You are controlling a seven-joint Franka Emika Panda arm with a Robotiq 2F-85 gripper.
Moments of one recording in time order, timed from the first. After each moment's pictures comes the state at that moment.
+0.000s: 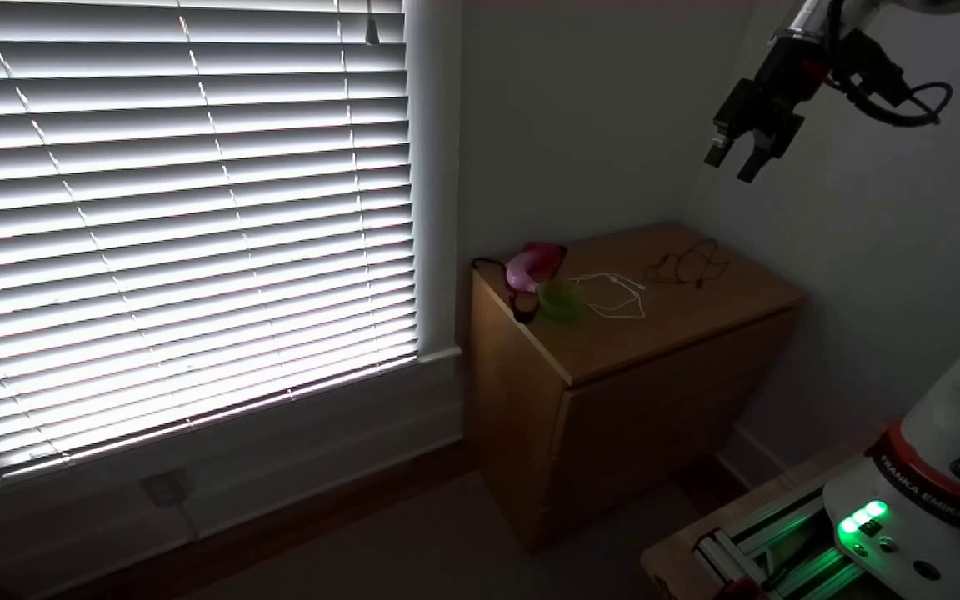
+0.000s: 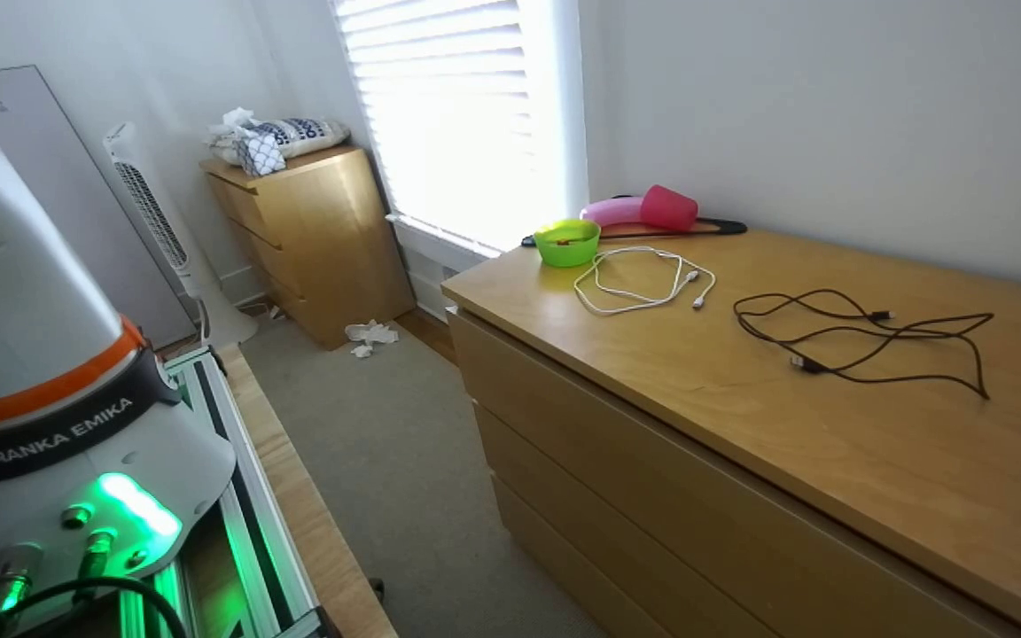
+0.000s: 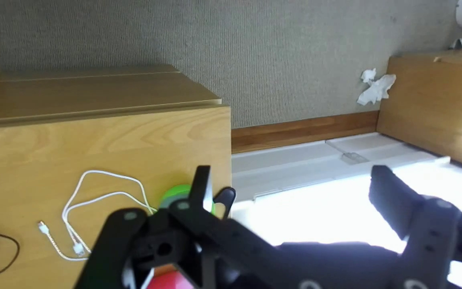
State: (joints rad) arm 0.10 -0.71 -0.07 -2.47 0.31 1.81 -0.06
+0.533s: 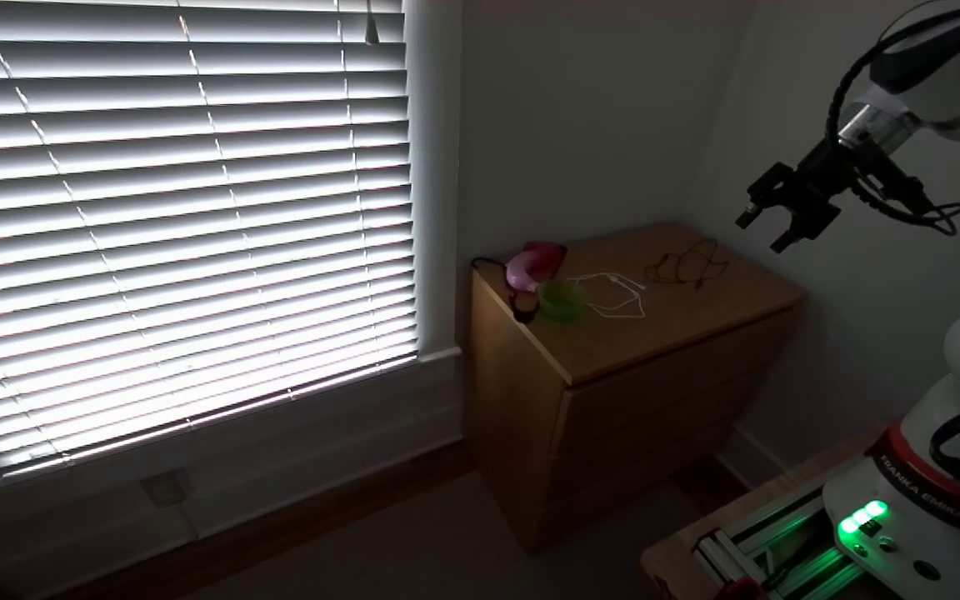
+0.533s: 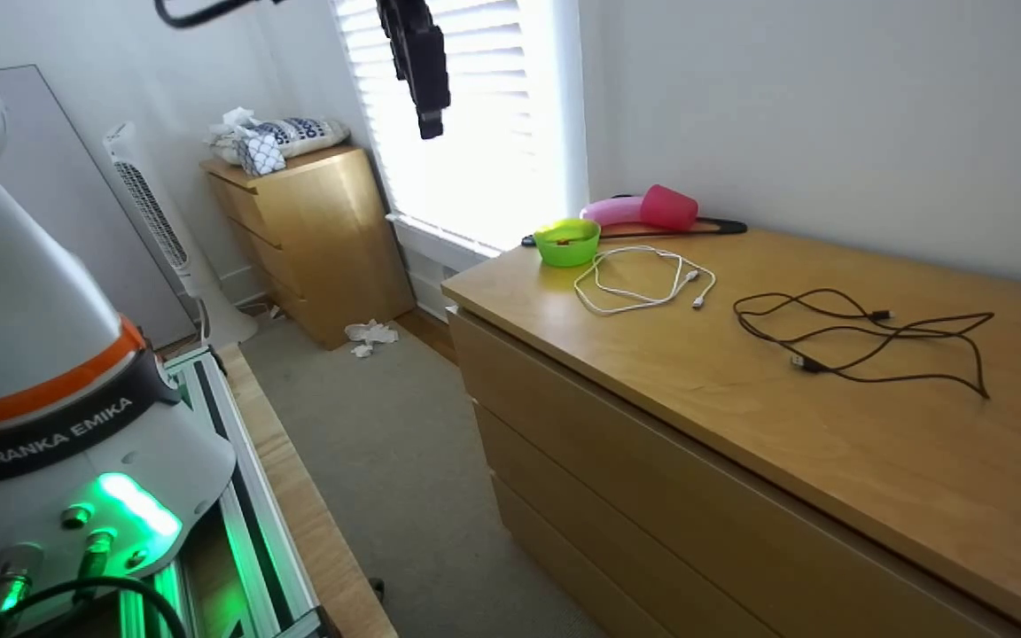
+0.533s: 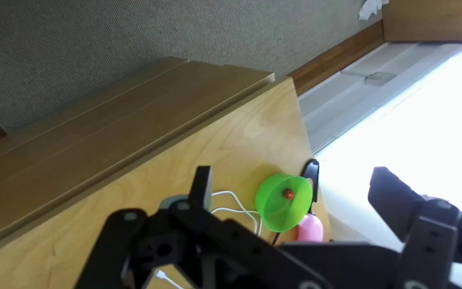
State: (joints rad) arm -0.10 -0.71 -0.29 -2.77 0.36 2.09 -0.17
